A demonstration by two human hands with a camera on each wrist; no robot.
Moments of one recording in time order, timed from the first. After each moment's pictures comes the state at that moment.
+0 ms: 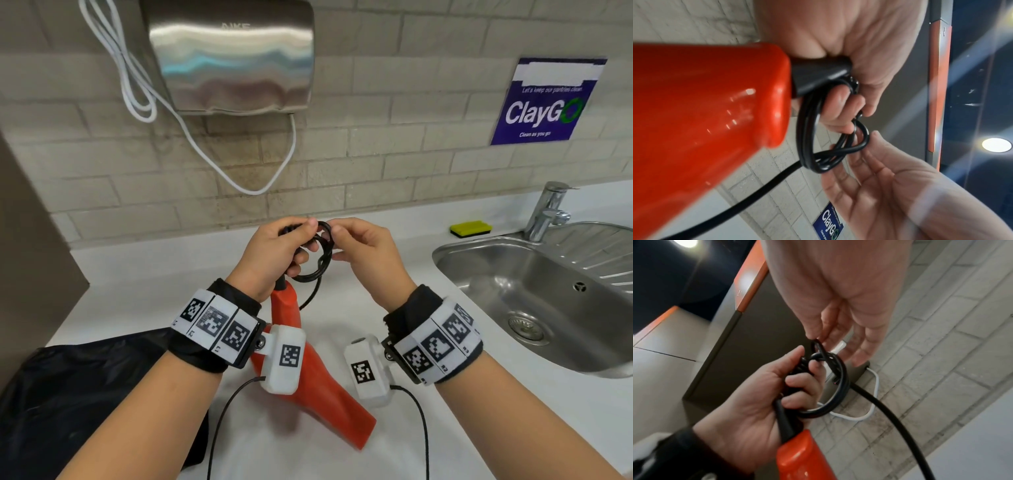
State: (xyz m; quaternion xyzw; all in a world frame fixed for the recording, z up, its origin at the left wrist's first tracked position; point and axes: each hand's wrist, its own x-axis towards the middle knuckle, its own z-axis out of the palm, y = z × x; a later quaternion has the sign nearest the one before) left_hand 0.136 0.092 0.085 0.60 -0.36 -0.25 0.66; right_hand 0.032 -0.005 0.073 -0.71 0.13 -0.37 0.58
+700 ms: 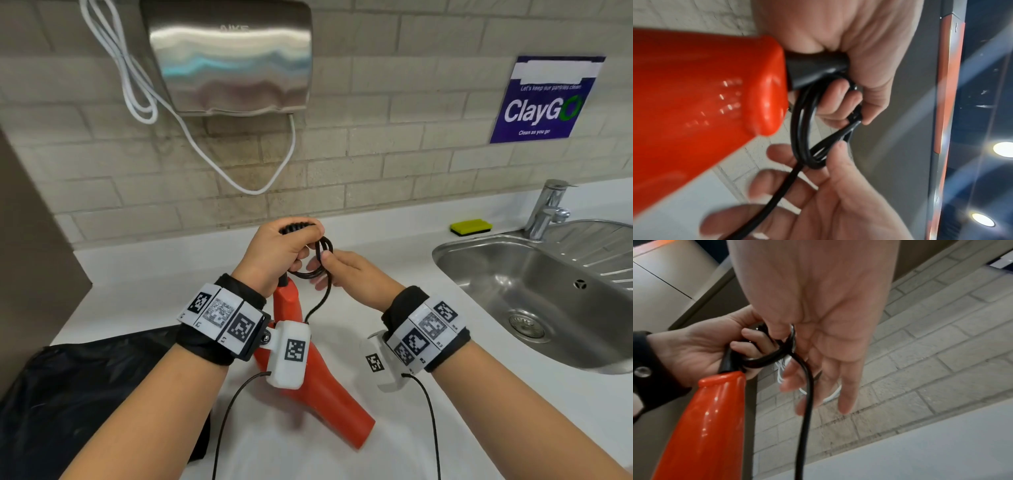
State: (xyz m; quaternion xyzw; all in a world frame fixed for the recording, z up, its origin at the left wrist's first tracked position) left_hand 0.131 0.087 0.087 0.61 -0.34 -0.24 0.67; right_hand 0.035 -0.018 0.047 -0.84 0.11 -0.15 0.51
